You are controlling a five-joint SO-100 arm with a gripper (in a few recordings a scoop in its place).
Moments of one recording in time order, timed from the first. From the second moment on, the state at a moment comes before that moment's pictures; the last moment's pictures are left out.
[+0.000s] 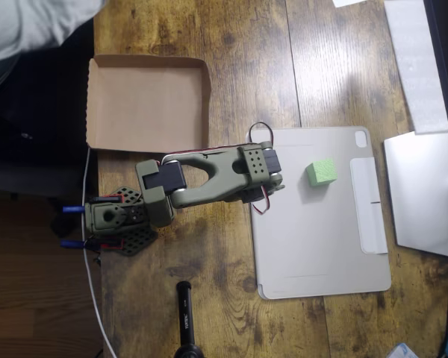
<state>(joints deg) 1.6 103.8 111.1 92.2 2.6</state>
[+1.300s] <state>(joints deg) -4.5 93.1 85.4 101.5 0.7</state>
